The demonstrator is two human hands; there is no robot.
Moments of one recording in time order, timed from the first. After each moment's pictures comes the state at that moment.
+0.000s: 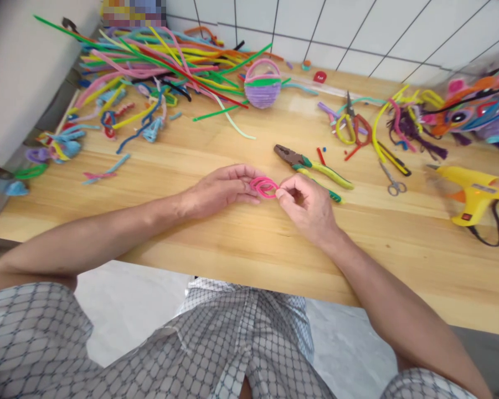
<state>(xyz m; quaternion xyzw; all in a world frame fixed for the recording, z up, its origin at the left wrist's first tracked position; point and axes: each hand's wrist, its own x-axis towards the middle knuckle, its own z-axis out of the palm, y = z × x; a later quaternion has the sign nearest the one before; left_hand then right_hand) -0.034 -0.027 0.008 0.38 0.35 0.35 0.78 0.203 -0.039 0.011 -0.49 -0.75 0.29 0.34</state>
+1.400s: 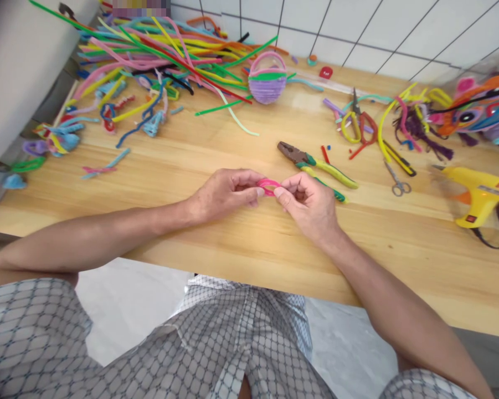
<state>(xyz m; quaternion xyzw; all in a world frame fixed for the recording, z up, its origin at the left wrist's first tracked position) -0.035 -0.039 0.003 0.64 0.38 0.36 0.56 0.200 -0.043 0.002 -0.49 -0.69 0.37 0.37</state>
